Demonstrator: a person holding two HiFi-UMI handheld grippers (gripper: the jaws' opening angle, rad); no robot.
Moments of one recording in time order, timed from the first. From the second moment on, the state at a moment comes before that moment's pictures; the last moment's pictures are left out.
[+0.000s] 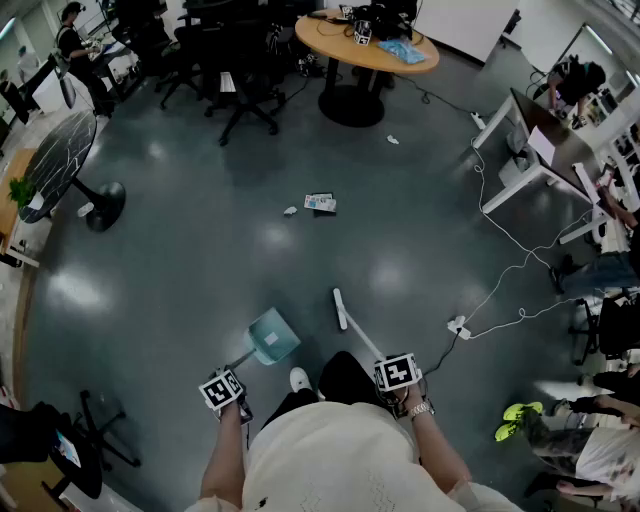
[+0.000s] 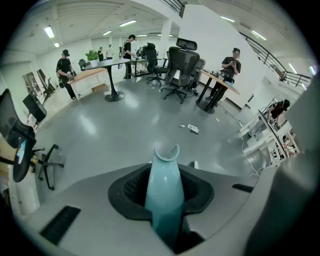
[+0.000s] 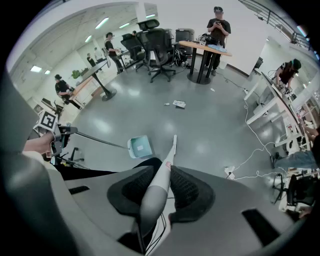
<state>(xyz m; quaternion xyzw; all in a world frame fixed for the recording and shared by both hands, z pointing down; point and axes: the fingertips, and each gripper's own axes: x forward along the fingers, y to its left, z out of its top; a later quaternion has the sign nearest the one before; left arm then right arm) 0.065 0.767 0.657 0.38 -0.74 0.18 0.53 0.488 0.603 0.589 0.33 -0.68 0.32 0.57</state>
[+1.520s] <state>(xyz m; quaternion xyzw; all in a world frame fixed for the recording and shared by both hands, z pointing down) -0.249 0.199 0.680 0.44 -0.71 0.23 0.50 0.271 0.109 0.527 0.36 -0.60 0.37 0.61</state>
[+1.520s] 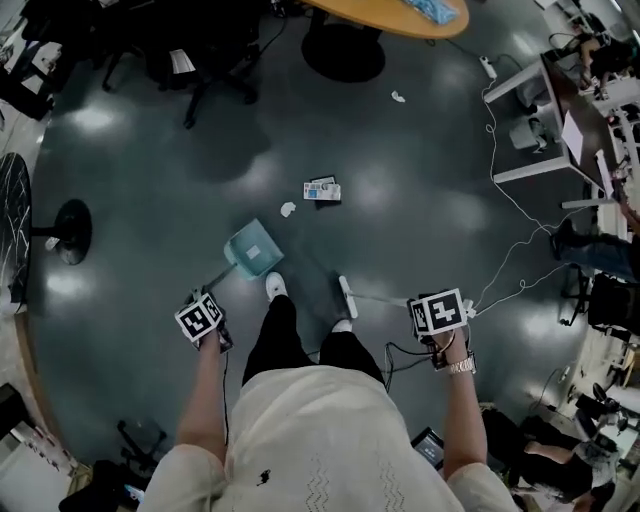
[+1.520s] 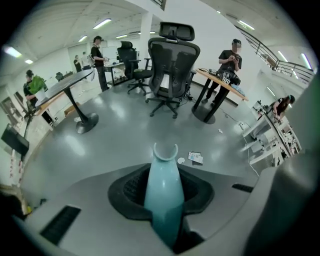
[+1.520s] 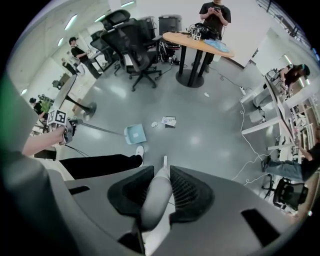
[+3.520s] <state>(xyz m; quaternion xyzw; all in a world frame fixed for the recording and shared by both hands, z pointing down) -0.314 0.054 0.732 0.48 -0.67 0.31 0.48 0.023 0.056 0.551 0.16 -0.74 0.32 0.57</state>
